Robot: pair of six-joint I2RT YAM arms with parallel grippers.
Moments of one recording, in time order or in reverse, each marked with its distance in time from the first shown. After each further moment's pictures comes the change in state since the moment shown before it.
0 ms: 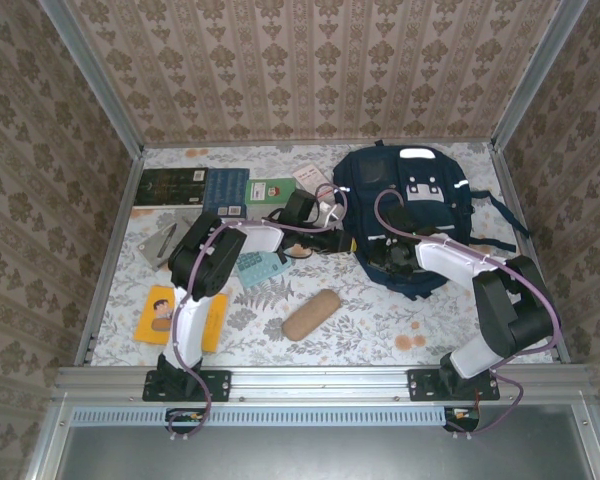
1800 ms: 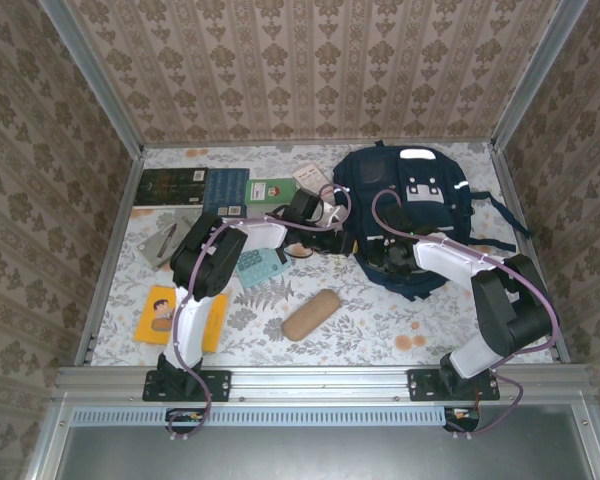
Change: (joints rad) left arm -0.013 0.012 0.065 -0.173 -0.066 0.112; right arm 0.016 0.008 0.011 -0.010 0.003 0.001
